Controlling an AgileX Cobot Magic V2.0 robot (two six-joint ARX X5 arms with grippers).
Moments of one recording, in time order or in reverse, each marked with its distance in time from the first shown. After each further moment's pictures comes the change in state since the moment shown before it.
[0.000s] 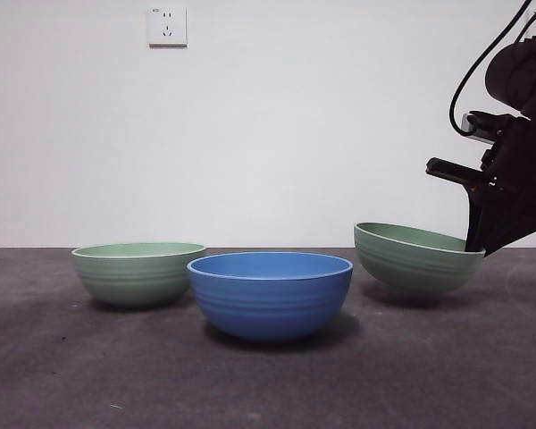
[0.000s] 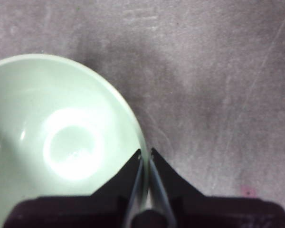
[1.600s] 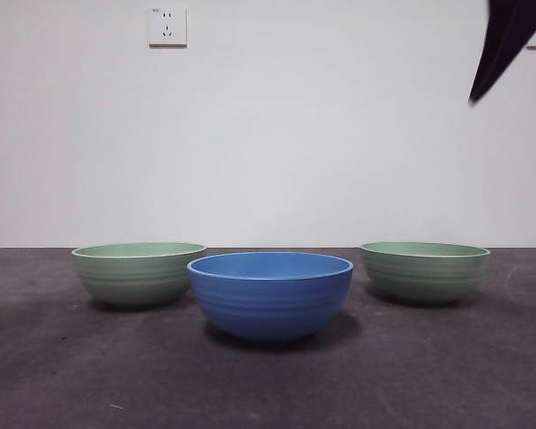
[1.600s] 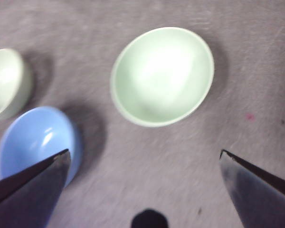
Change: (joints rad) left arm 0.000 0.000 0.000 0.010 0.000 0.000; right arm 0.001 -0.534 -0.090 -0.319 -0.086 -0.068
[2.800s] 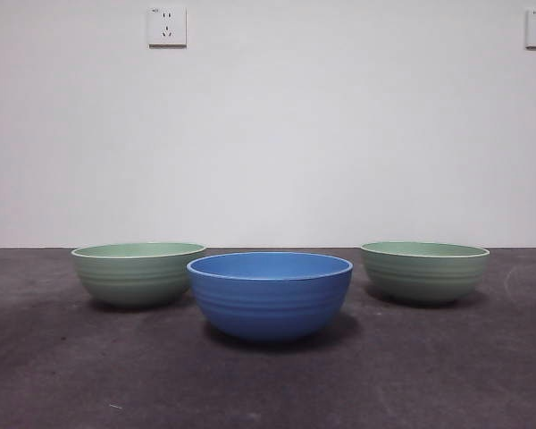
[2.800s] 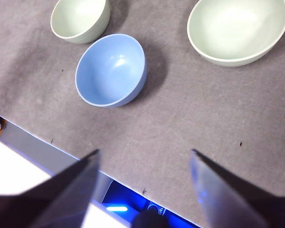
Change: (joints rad) left arm 0.000 0.000 0.000 0.000 0.000 0.007; right arm 0.000 -0.361 -0.003 -0.404 -0.206 -0.214
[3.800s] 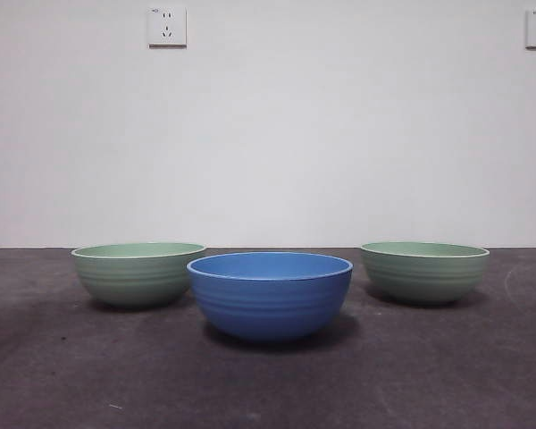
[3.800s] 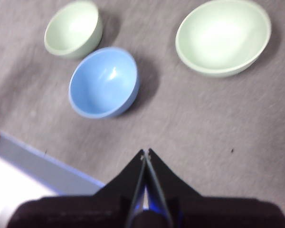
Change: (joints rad) left arm 0.011 -0.025 -0.026 0.055 -0.002 -0.043; right arm -0.013 -0.027 -0.010 0.019 0.004 0.001
